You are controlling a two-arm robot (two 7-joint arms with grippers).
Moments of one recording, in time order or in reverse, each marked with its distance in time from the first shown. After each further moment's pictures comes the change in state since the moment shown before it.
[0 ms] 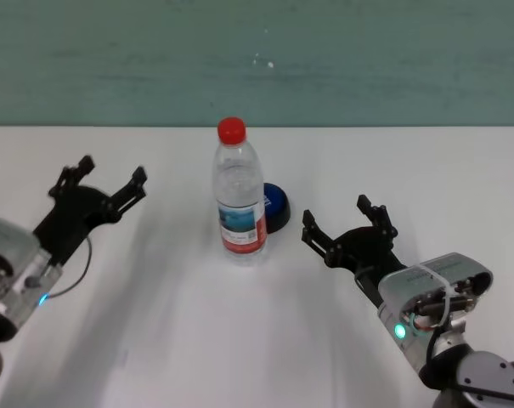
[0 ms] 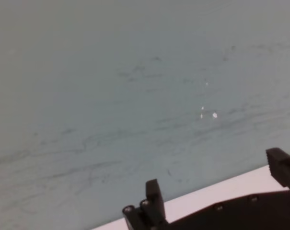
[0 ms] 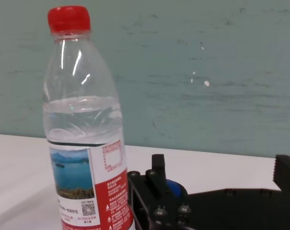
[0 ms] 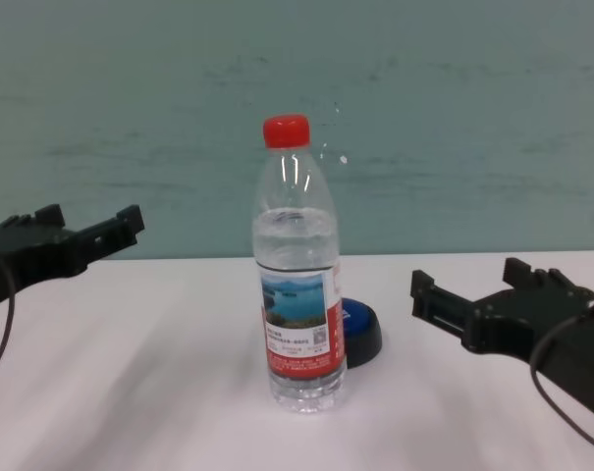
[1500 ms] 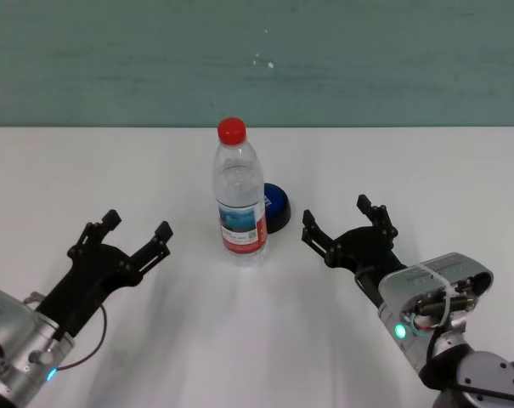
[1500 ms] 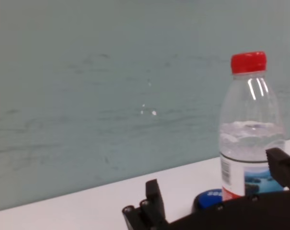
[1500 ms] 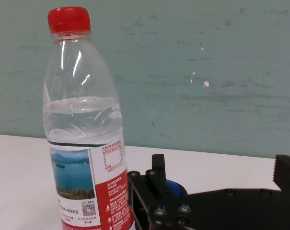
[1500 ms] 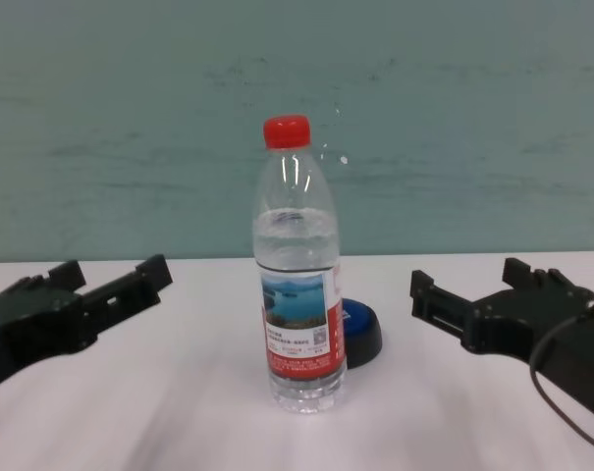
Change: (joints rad) left arm 0.275 0.025 -0.011 -0.265 -0.102 0.019 -0.019; right arm 0.000 0.000 0.000 0.000 0.000 0.000 0.000
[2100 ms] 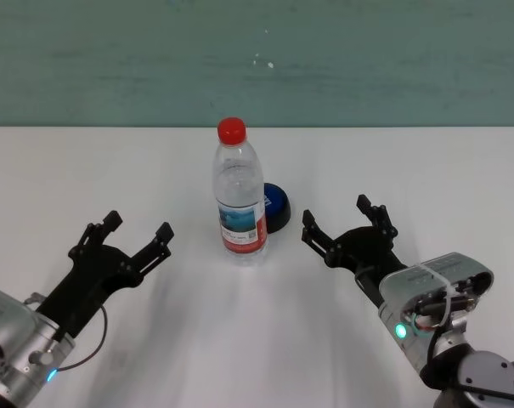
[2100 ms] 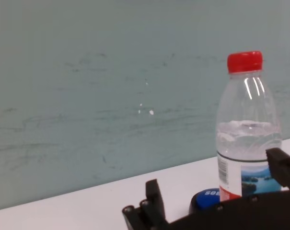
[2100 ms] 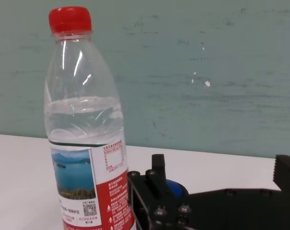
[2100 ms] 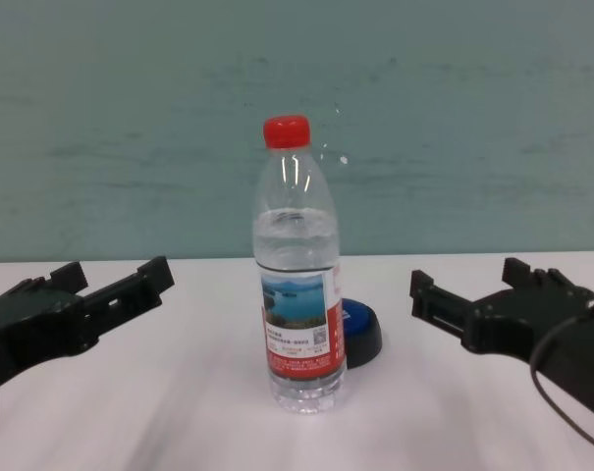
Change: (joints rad) left arm 0.006 0.000 0.003 -0.005 -0.007 0.007 0.000; right arm 0.001 0.001 0.004 0.001 0.010 0.002 0.013
